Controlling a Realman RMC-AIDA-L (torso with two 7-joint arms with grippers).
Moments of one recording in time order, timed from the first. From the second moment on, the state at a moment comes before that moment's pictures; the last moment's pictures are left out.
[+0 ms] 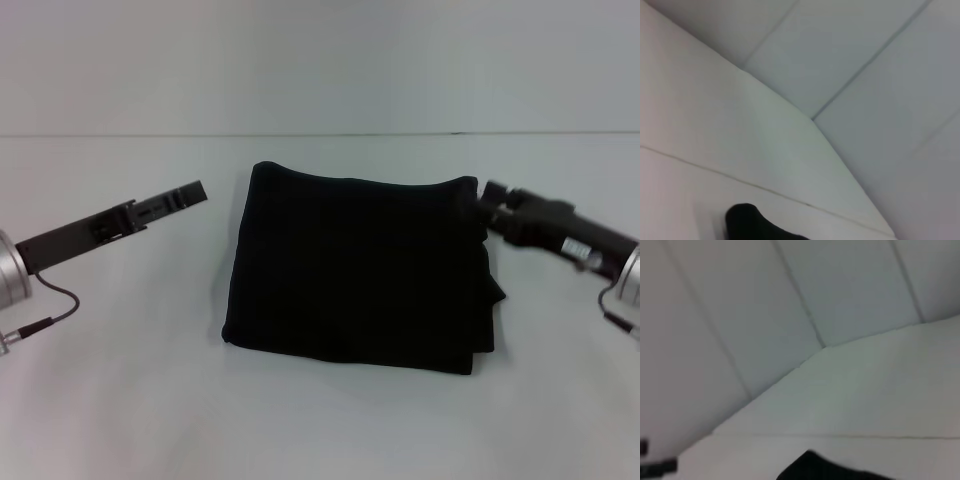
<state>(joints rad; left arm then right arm) -0.53 -2.03 0.50 0.49 1.85 1.35 -1.83 0.56 2.09 -0.75 -0.36 -1.56 -1.15 1.27</state>
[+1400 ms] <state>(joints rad) -0.54 -2.04 0.48 0.46 1.85 1.27 -1.91 0.46 2.10 -0.64 -0.16 -1.56 -1.14 0.75</state>
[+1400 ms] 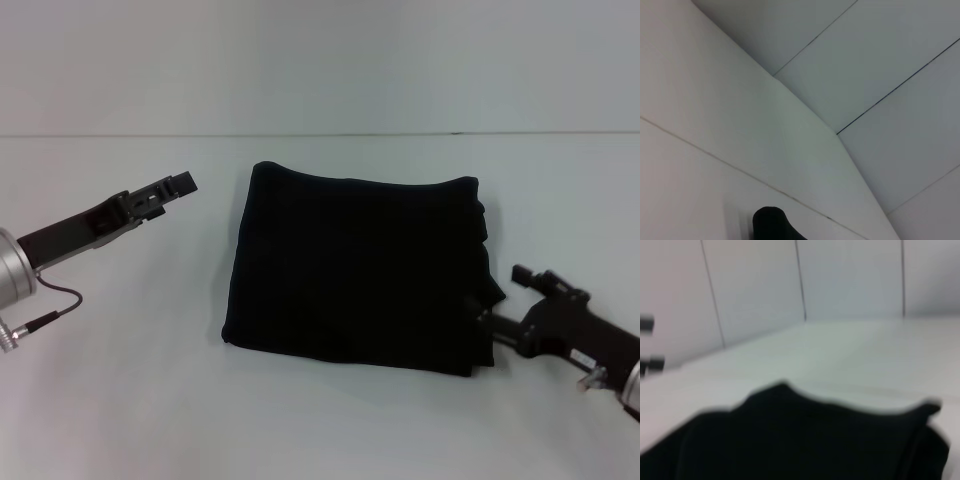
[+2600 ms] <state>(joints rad) -0.55 -2.05 0.48 0.46 1.85 1.27 -1.94 0.73 2.10 -0.55 -0.06 -1.56 -0.77 0.74</state>
